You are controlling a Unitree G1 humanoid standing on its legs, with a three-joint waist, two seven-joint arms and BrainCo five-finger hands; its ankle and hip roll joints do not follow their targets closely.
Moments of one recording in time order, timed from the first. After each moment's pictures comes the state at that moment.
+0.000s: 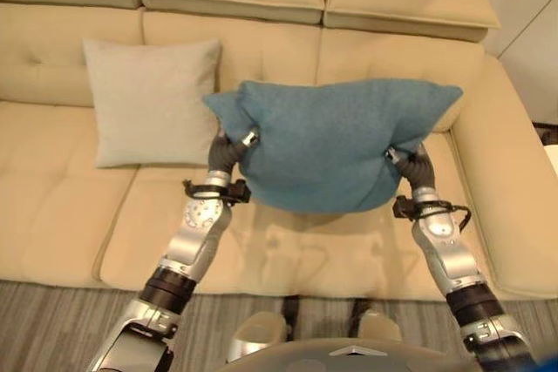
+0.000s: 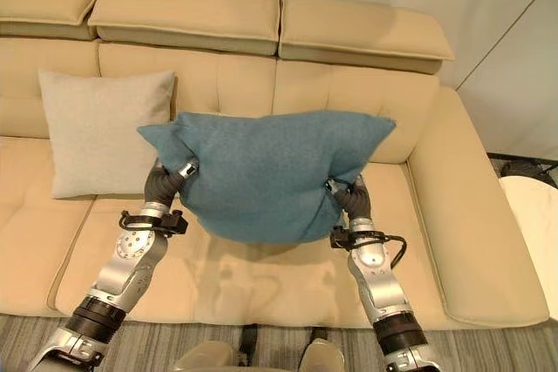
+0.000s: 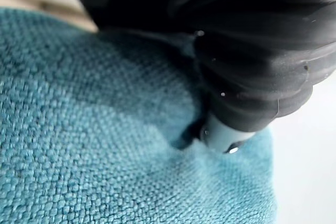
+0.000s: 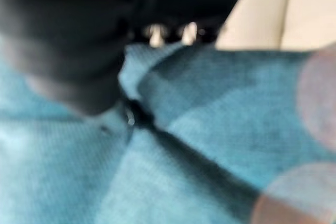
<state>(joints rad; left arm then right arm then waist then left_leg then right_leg) -0.19 0.40 -0.27 0.12 -0.52 -0.22 0.20 -0.14 -0.29 0.17 0.22 0.25 -0.20 -0.18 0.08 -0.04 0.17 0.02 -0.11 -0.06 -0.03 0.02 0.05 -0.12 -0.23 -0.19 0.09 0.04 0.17</state>
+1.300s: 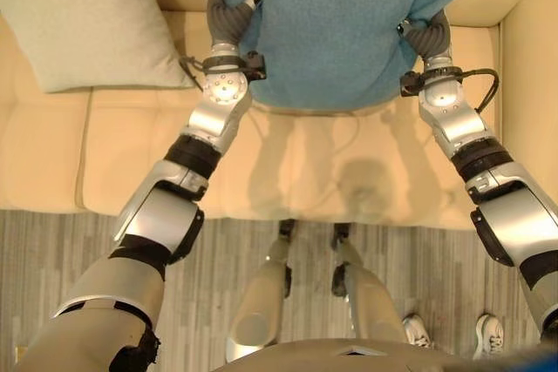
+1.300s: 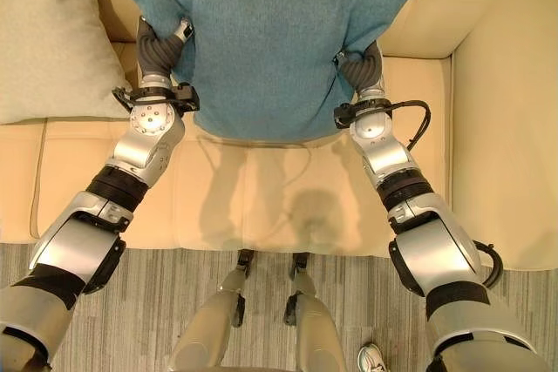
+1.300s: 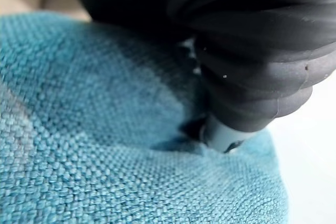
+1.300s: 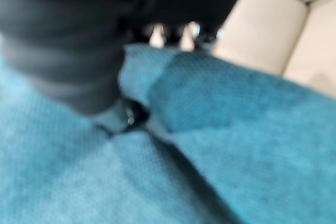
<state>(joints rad) -1.08 0.42 -0.43 0.69 -0.53 -0.28 0.48 -1.10 -0.49 0.46 0.87 0.29 -0.17 -0.40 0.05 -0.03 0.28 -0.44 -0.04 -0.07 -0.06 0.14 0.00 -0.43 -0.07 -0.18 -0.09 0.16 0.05</state>
